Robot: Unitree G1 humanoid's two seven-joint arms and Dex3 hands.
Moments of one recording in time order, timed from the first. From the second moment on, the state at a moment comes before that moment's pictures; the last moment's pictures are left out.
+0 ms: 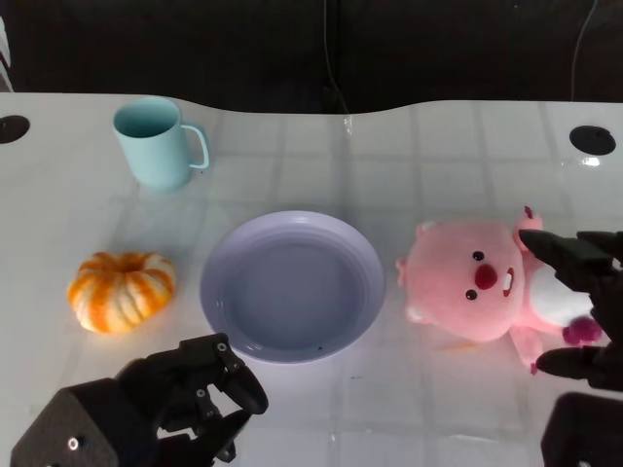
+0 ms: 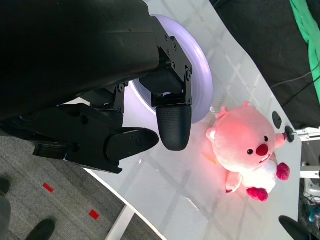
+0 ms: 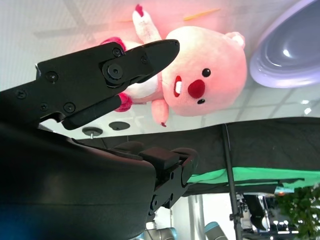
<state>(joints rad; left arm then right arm) 0.29 0.28 -0.12 -0.52 -0.01 0.32 -0.29 0.08 -0.41 0.05 -0.36 -0.83 0.06 0.23</state>
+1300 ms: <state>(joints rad) 0.32 0.28 -0.11 -0.56 0.00 0.33 -0.29 -0.47 -0.34 0.35 0.60 -0.80 0.14 0.07</state>
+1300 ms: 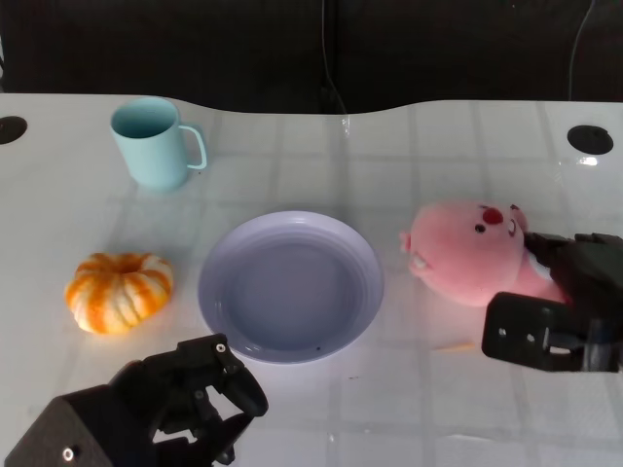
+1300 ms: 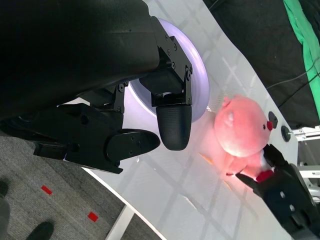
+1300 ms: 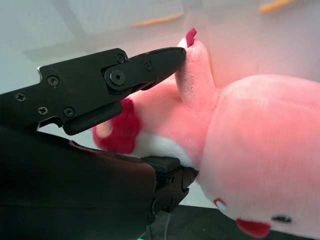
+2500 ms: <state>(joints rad) 0.29 0.28 -0.11 -0.52 0.00 0.32 -0.29 -0.50 -0.29 0.28 0.66 -0.57 -0.05 -0.36</state>
